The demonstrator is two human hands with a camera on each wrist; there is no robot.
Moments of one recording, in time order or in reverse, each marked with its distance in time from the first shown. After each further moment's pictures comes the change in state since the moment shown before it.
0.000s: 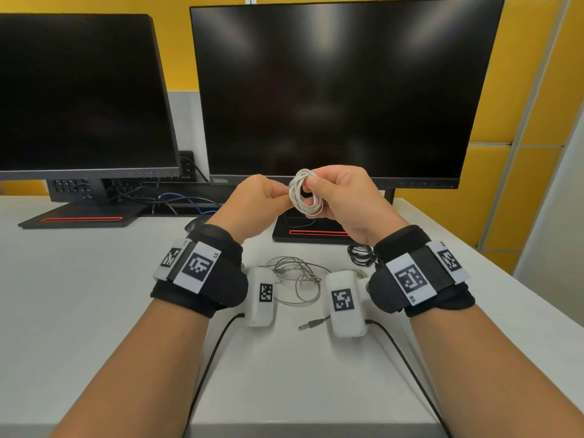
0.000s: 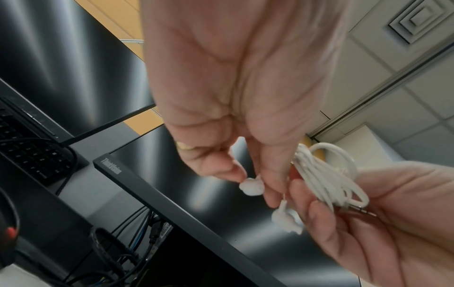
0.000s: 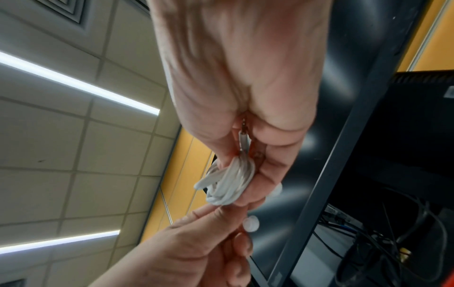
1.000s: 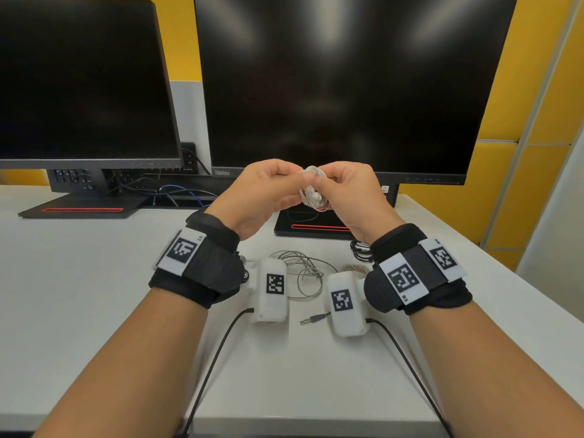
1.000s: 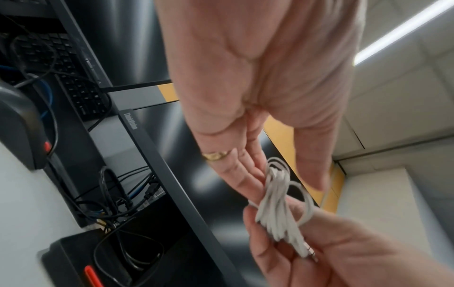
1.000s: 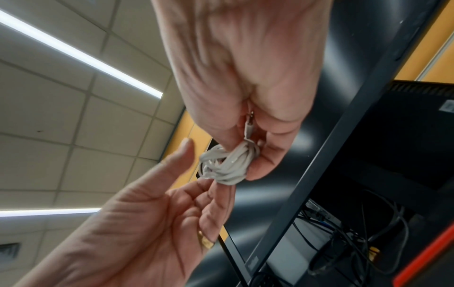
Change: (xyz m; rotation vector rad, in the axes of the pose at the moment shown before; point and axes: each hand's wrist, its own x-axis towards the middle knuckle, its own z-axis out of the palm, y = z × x) left_hand -0.005 0.006 -0.002 -0.761 -0.078 -0.070; right_hand 0.007 0.015 0.002 -0.170 0.129 -0.074
